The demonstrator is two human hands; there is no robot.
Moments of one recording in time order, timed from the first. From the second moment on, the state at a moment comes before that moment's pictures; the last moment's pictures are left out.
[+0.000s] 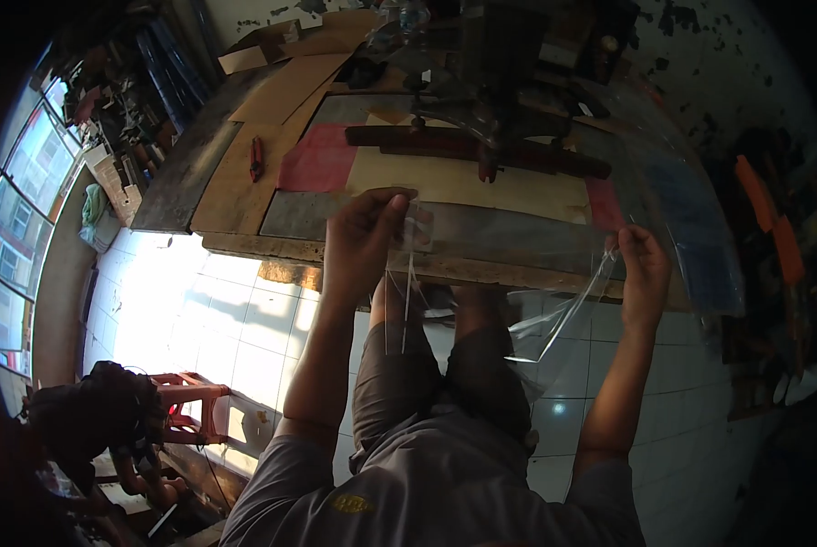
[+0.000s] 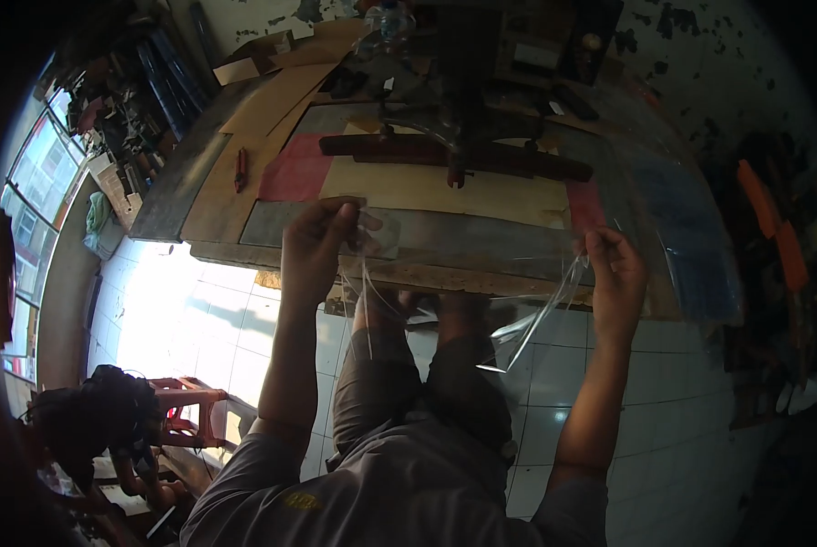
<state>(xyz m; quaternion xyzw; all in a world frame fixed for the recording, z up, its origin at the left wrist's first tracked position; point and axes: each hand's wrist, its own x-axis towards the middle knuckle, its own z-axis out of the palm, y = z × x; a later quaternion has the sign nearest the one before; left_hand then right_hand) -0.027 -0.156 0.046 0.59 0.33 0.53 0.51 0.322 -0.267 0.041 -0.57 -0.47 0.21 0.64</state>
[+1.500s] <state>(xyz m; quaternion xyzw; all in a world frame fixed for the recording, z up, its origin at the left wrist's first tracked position) -0.005 -0.157 -0.066 0.66 0.43 0.59 0.14 0.298 -0.273 -0.080 -0.56 -0.52 0.04 0.64</state>
